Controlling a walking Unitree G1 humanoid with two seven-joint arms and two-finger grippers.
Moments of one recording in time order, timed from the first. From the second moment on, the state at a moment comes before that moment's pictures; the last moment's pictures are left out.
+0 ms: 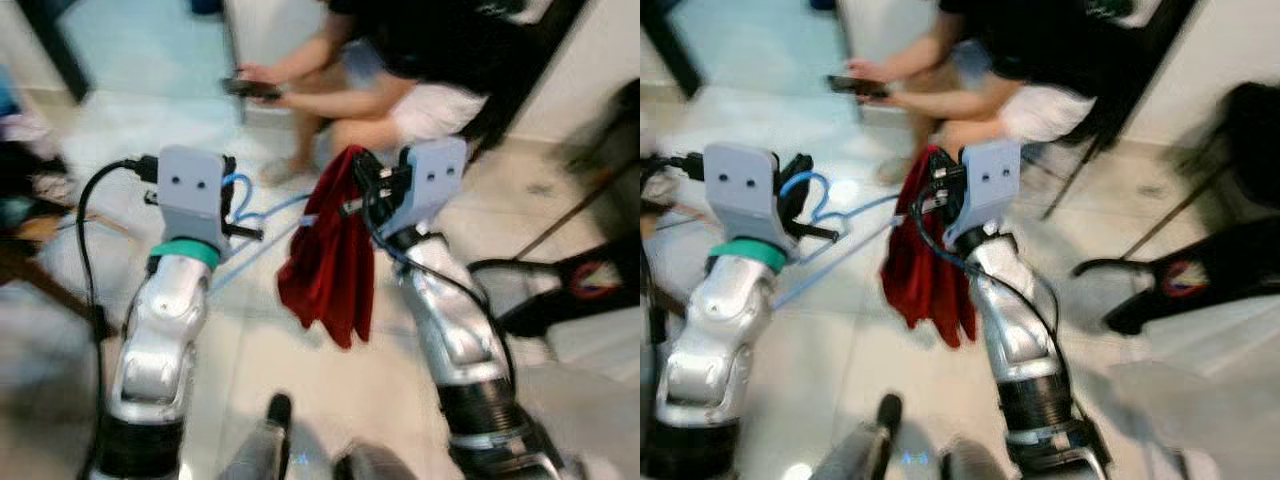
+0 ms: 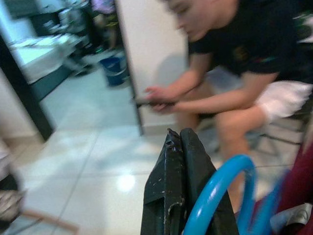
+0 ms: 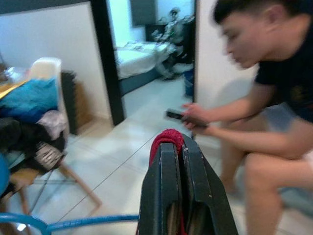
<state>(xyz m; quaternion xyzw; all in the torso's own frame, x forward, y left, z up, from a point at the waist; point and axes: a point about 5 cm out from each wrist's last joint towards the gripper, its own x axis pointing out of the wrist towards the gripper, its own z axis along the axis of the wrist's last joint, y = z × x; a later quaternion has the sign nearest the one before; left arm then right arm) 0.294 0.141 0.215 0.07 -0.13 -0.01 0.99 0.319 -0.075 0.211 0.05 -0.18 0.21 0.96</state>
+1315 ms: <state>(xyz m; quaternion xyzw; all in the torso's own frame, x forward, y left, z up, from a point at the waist) 0.296 0.148 0.214 0.08 -0.13 0.01 0.99 0.319 -0.073 0.213 0.05 -0.18 0.21 0.96</state>
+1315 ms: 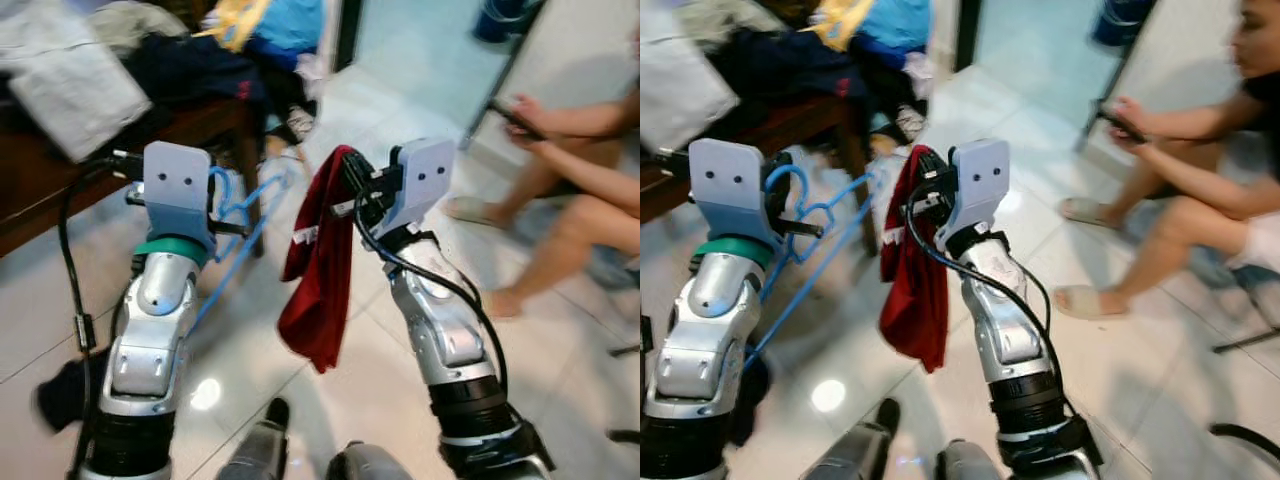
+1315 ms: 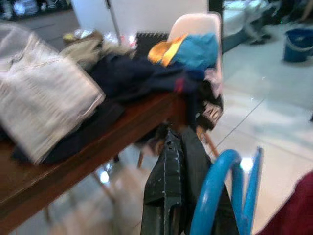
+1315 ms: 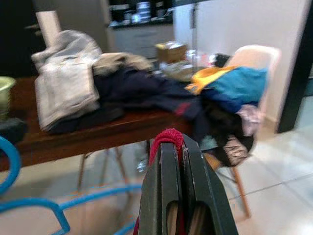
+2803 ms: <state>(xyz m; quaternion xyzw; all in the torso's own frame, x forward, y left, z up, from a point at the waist) 0.284 0.160 0.299 0.27 -0.36 0.15 0.88 0.321 -0.054 0.278 0.15 -0.28 0.29 0.90</state>
